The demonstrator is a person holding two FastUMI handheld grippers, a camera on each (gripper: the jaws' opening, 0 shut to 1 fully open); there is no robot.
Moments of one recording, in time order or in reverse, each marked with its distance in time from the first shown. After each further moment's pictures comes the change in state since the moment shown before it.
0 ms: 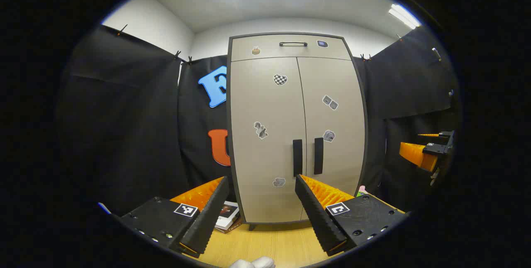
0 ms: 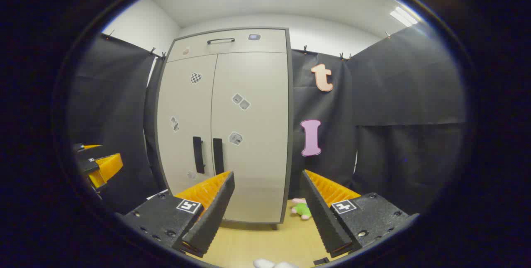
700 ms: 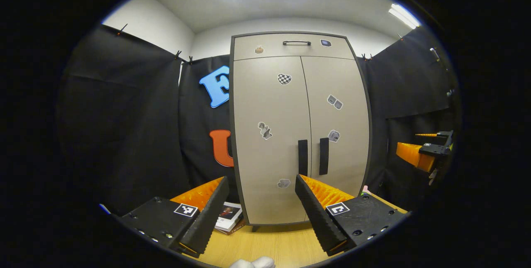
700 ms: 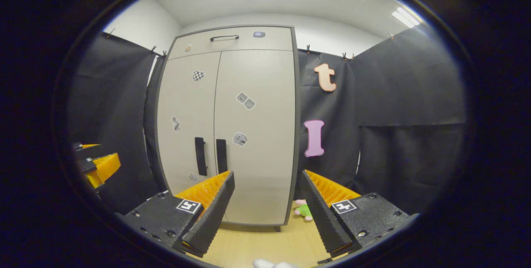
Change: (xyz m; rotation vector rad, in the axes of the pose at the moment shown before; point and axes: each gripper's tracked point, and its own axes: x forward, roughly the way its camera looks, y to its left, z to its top) left arm 0.007 0.010 -0.002 0.002 0.003 0.005; right arm 0.021 0.019 -0.001 -0.004 0.004 0.004
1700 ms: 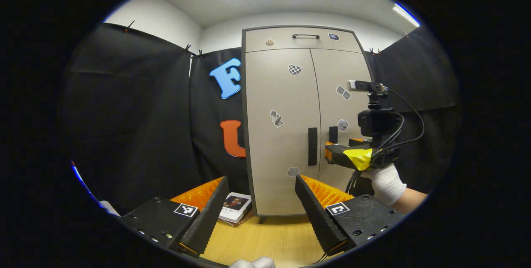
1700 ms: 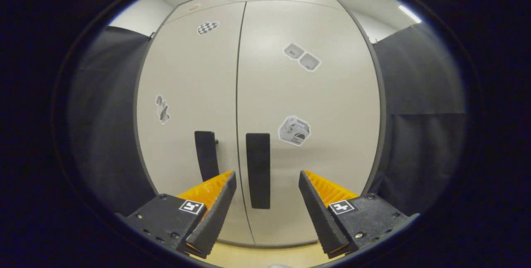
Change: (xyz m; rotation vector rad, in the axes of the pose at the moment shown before) left arm -0.017 0.021 -0.024 -0.006 0.066 0.071; right arm 0.218 0.123 -0.036 0.041 0.061 0.051
